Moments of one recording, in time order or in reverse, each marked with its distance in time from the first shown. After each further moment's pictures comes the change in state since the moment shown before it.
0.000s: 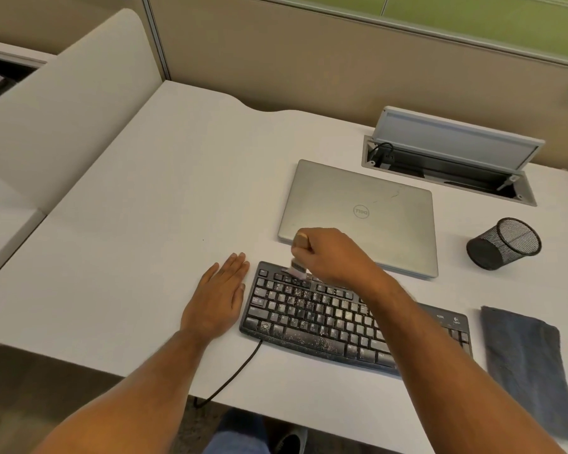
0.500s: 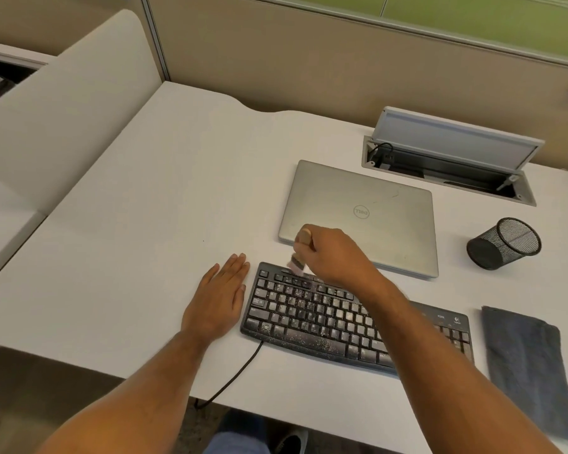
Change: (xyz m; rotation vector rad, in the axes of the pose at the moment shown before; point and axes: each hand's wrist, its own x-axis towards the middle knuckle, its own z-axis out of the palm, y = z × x) left_hand 0.000 0.001 -0.001 -0.003 -0.006 -0.002; right_hand 0.003 0.002 0.005 0.037 0.073 0.035
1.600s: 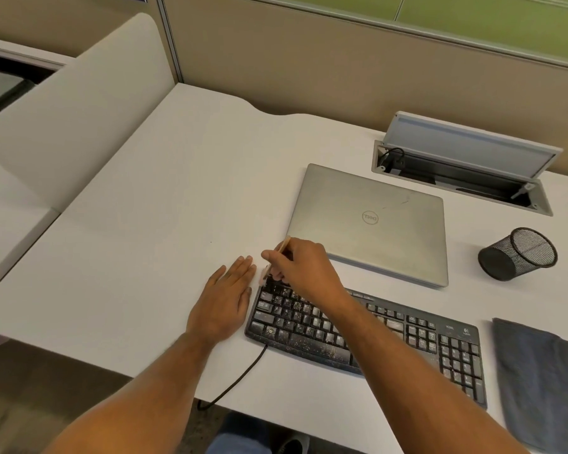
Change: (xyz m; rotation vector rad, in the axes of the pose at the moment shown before) left_hand 0.000 0.001 -0.002 0.018 -0.014 -0.003; right_hand 0.012 -0.026 0.050 0.390 0.064 0.003
